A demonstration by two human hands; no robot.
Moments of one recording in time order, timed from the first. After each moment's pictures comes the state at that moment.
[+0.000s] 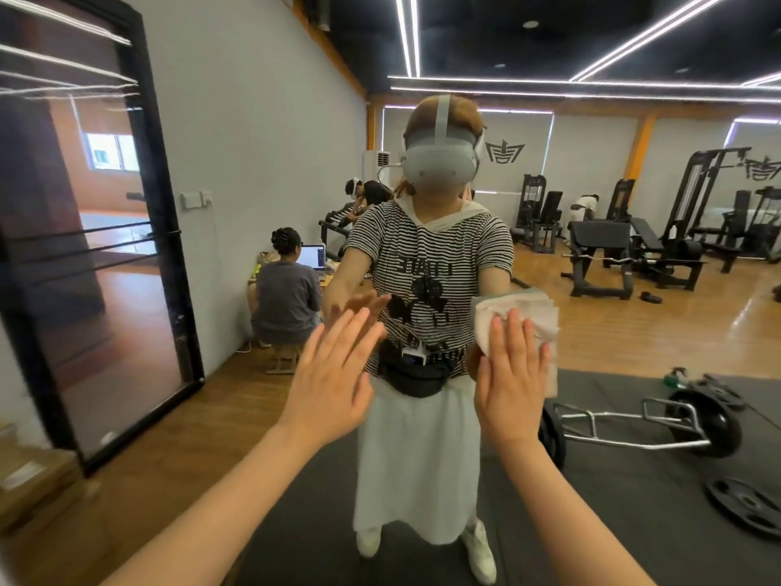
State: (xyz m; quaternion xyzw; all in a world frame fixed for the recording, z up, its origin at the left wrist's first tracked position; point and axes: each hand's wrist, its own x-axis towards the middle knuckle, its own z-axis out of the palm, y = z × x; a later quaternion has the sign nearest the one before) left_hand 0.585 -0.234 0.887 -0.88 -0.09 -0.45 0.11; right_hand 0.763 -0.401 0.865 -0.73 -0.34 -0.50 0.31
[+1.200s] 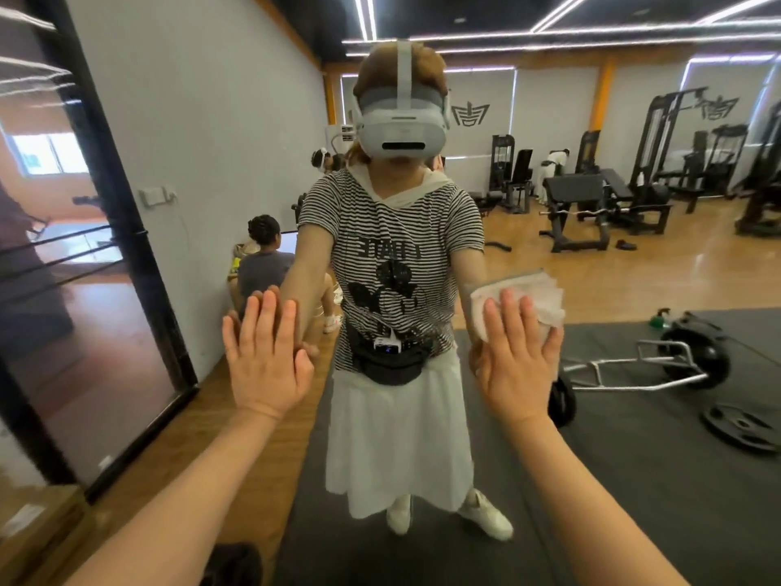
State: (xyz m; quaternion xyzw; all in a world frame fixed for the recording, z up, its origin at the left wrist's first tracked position) left_hand 0.565 -0.065 0.849 -0.76 -0.12 -0.60 0.21; right_hand 0.741 -0.323 0.835 -0.71 -0.30 -0.59 0.23
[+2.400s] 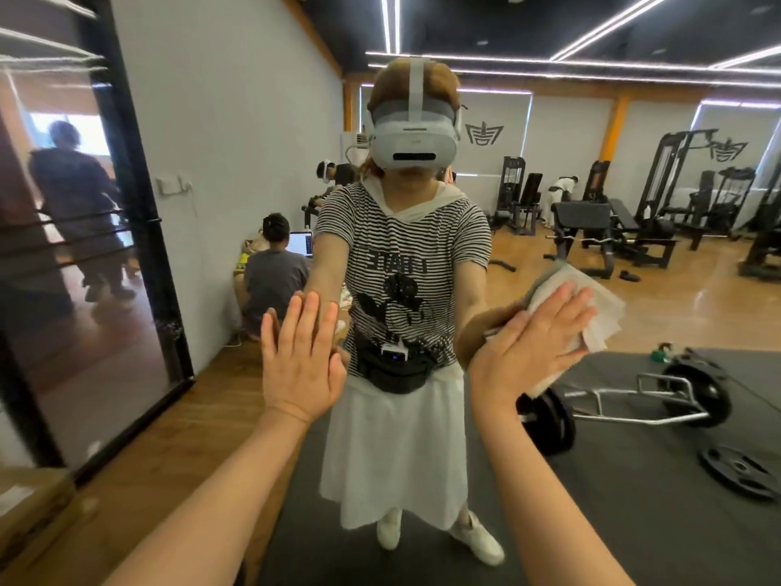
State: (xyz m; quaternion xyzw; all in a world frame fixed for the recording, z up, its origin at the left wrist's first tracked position) left_hand 0.564 -0.069 0.850 -0.77 -0.12 -0.60 0.19; right_hand 0.690 -0.253 0.900 -0.70 -0.07 -0.46 0.54
